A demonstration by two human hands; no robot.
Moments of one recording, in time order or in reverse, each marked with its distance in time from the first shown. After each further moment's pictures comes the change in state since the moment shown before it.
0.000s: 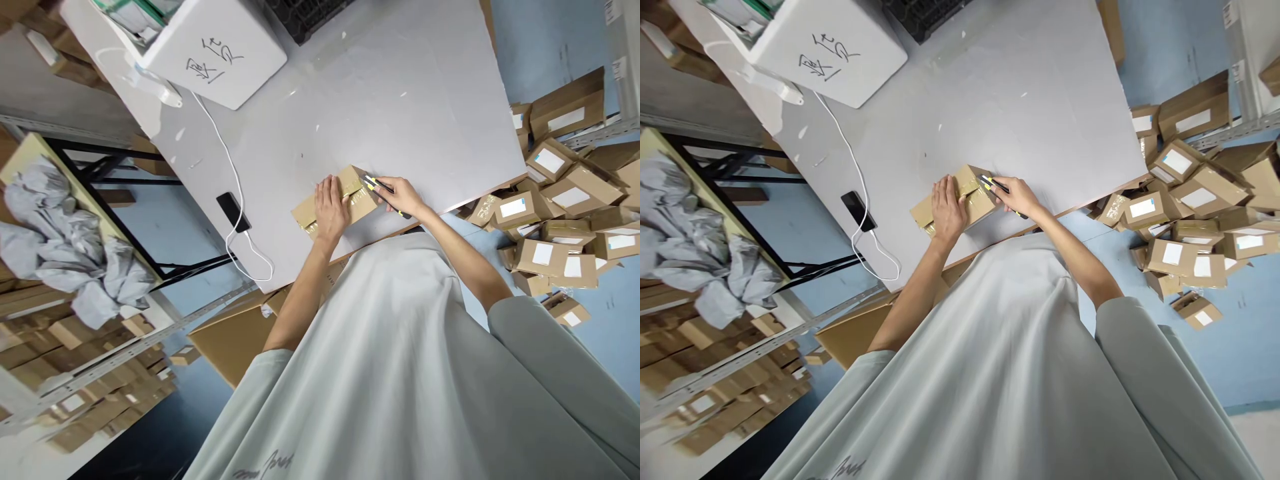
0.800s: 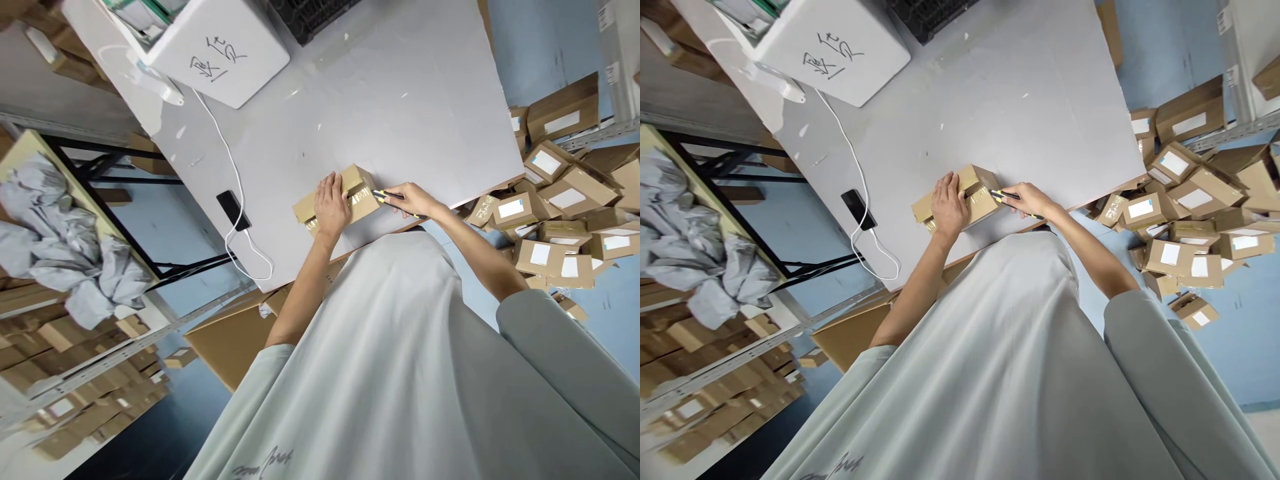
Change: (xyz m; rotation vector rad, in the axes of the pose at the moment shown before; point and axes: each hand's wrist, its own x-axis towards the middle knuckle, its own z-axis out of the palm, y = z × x) left_hand 0.004 0.011 -0.007 -0.016 -0.052 -0.042; right_hand -0.030 -0.018 -0.029 -0.099 -0.187 0.070
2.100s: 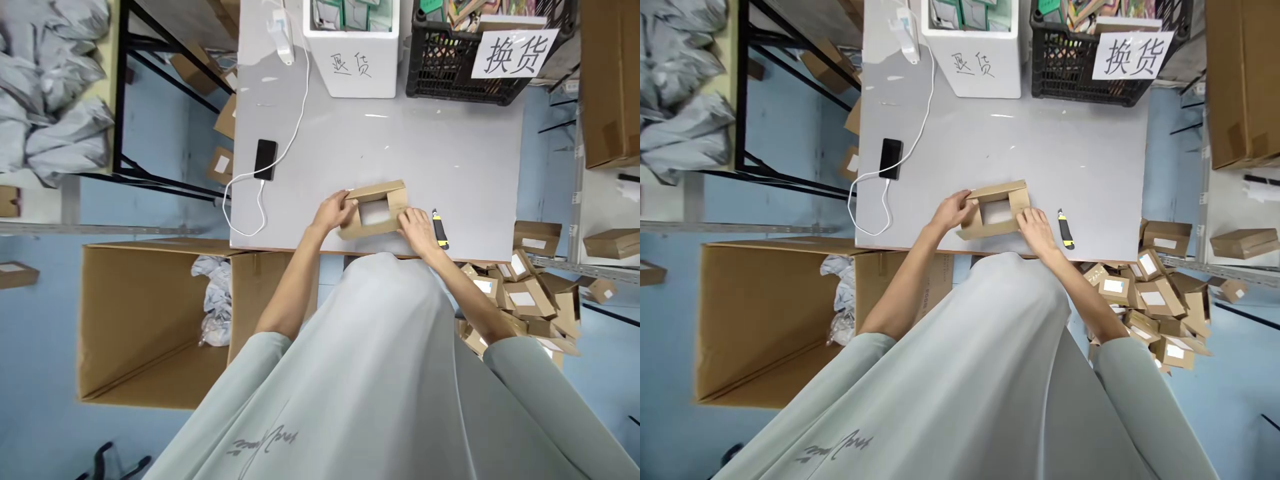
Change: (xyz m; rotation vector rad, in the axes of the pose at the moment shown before) left_hand -0.038 -0.071 -0.050 -0.163 0.052 -0.266; right_hand 0.016 -0.042 0.040 -1.224 0.018 -0.425
